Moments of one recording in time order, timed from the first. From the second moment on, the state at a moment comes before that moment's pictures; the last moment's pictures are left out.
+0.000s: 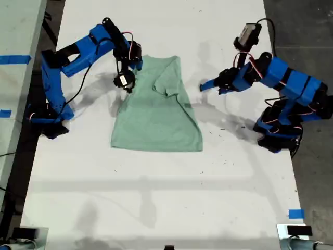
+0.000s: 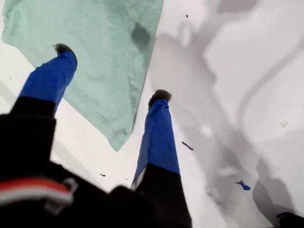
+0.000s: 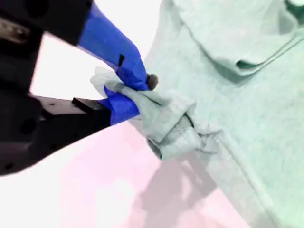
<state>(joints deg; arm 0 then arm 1) -29.1 62.4 51.1 79.5 36.7 33.7 128.3 115.5 80.0 -32.8</state>
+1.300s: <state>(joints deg) -5.4 108.9 104.9 88.9 11.7 19.9 136.1 121.8 81.7 -24.0</state>
